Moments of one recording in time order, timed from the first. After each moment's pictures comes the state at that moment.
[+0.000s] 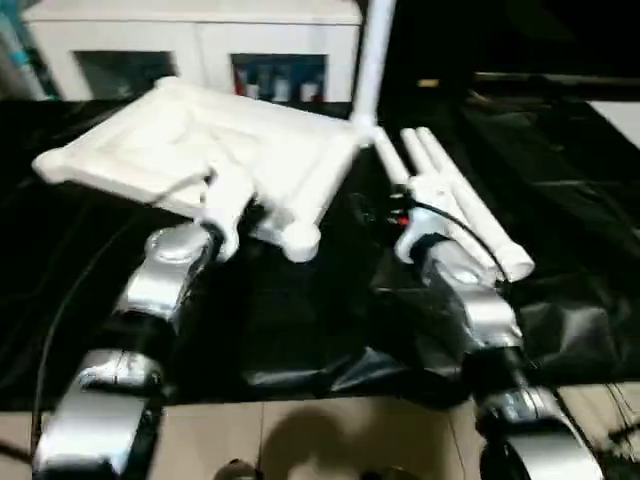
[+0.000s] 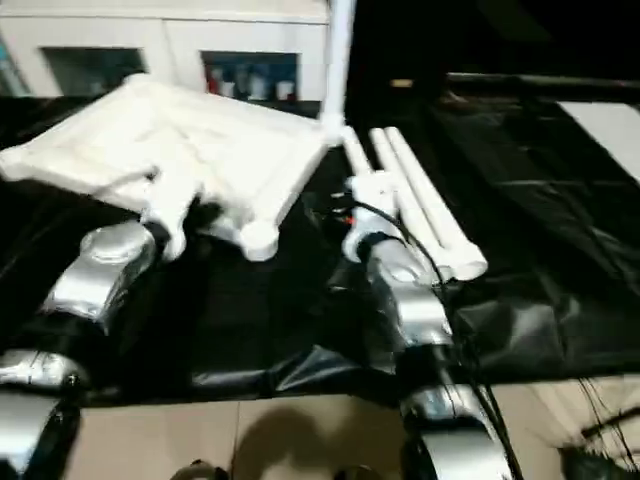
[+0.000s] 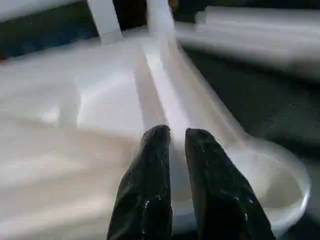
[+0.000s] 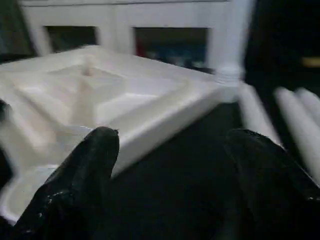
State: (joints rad) left arm -0.59 0.29 0.03 0.53 -0.05 0.10 -0.50; right arm -0.54 -0.04 -0.07 0.44 0.09 0.14 0.30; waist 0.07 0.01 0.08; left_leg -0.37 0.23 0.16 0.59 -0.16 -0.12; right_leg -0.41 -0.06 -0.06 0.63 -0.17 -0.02
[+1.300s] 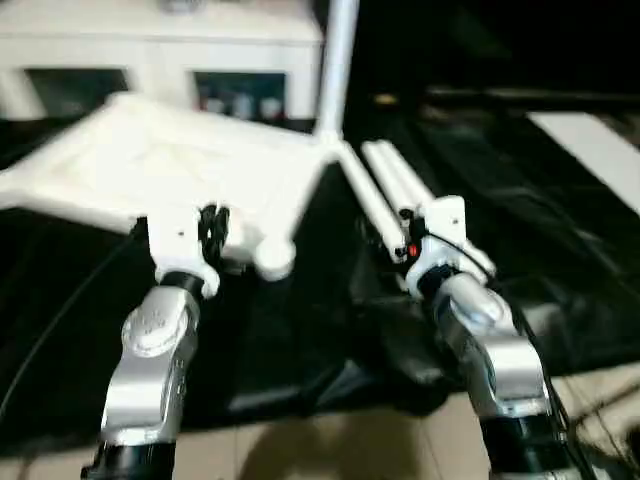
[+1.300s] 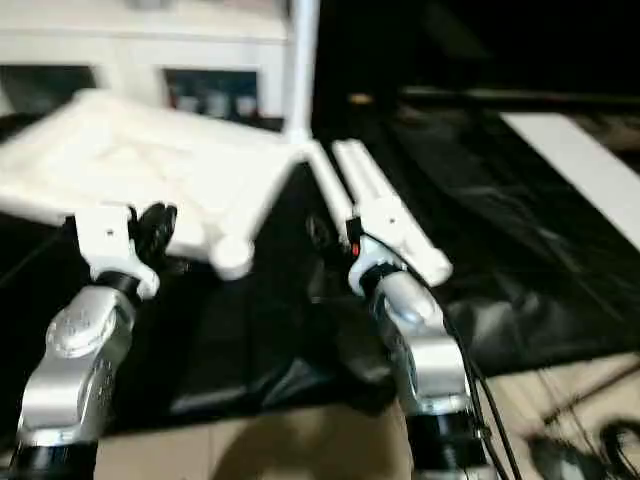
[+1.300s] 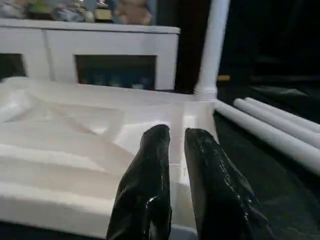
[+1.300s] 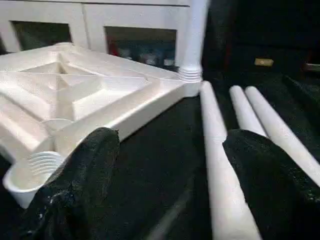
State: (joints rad) left arm -0.17 0.10 0.09 -0.11 -0.06 0.24 -0.15; right arm -0.30 -0.04 0.03 0.00 0.10 0.36 0.27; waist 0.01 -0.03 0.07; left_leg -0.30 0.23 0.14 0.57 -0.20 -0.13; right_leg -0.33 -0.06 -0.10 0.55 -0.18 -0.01
